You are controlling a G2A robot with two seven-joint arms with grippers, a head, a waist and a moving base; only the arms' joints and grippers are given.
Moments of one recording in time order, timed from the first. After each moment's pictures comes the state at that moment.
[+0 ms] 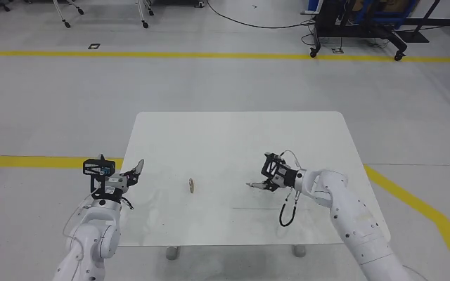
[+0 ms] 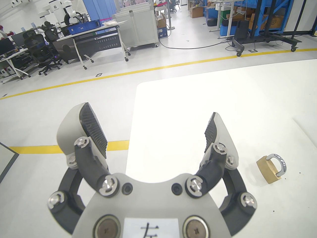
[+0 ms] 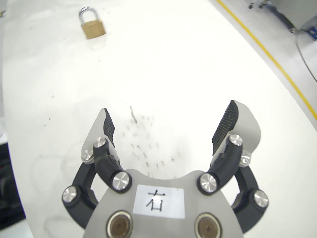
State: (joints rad) left arm 1.73 -1.15 -1.60 -1.80 1.33 0.00 0.00; right arm -1.24 -1.15 1.22 -1.38 -1.44 -0.87 0.20
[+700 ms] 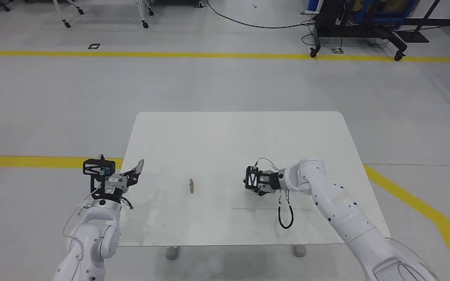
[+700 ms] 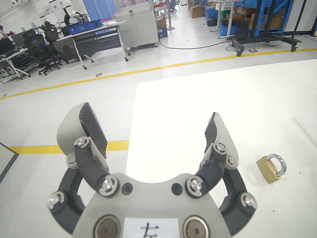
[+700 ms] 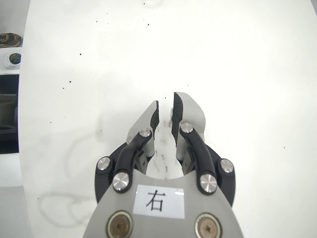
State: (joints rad) left arm 1.73 -1.15 -1.60 -1.80 1.33 0.00 0.00; right arm -1.05 -1.17 0.99 -1.22 -1.51 -1.00 0.23
